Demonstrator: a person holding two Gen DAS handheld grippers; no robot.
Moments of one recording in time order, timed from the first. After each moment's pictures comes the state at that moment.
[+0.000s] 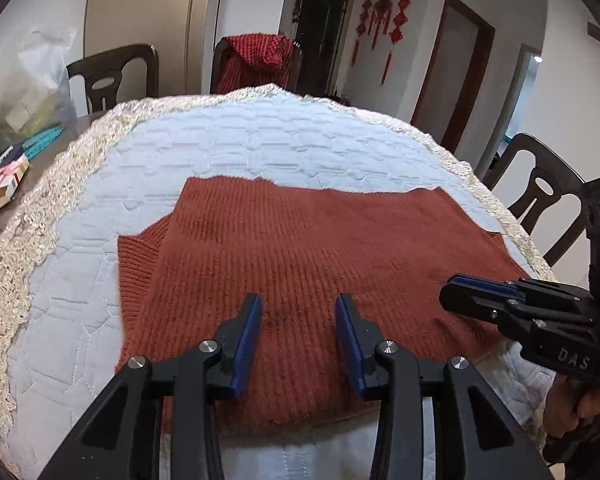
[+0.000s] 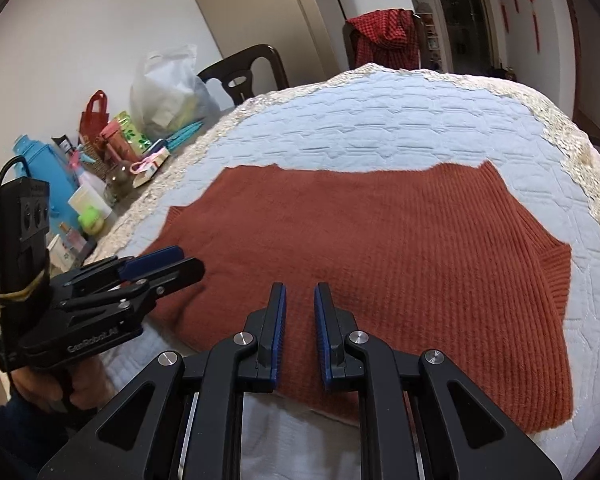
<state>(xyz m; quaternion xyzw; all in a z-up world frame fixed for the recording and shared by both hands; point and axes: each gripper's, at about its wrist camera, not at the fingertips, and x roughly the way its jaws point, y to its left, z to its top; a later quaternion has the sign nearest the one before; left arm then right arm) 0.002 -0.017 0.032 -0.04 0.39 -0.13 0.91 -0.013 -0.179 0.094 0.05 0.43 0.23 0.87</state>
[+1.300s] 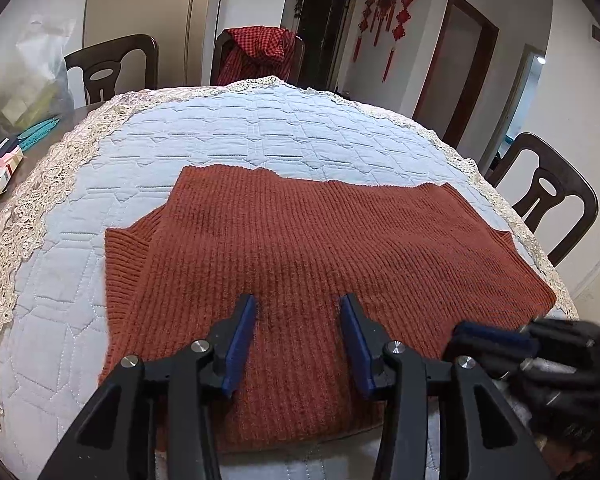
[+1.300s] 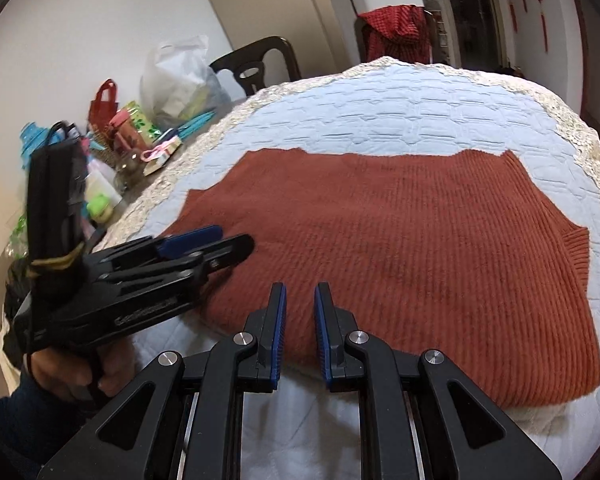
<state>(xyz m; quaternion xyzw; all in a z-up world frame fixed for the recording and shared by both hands) 0.009 -0.018 0.025 -0.04 0.39 -0.13 0.91 -0.034 -0.164 0.086 0.05 0.43 0.23 0.87</state>
